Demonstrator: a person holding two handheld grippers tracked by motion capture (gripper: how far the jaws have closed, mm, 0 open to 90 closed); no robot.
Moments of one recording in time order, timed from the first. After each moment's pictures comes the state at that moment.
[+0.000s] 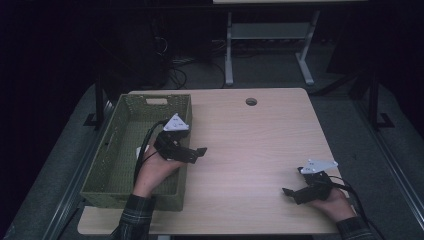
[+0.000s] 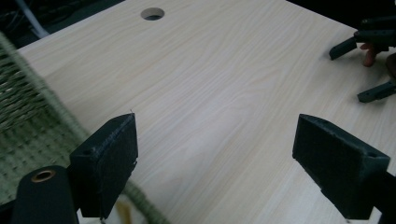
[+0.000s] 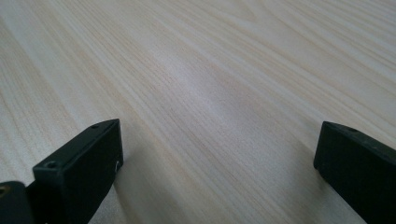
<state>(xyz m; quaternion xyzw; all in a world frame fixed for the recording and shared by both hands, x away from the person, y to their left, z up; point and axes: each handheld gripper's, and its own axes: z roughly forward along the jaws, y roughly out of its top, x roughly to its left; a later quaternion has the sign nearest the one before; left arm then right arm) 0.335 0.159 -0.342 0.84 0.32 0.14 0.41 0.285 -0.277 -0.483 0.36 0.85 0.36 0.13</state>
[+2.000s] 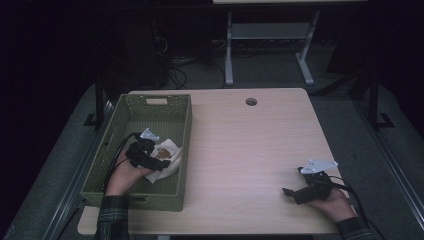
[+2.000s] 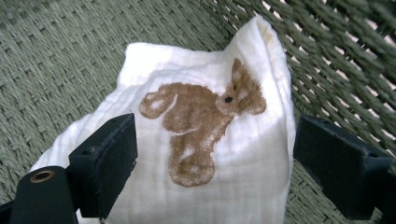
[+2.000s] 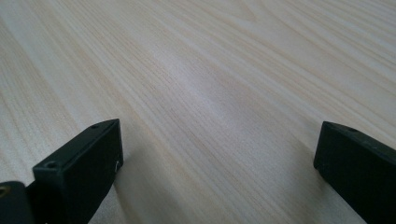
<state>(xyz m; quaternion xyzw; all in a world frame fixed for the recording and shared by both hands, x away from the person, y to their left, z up) 0.356 0.247 -0.411 0.87 0.40 0.12 0.27 0.285 -0.277 -0.483 0.36 0.85 0.36 0.13</state>
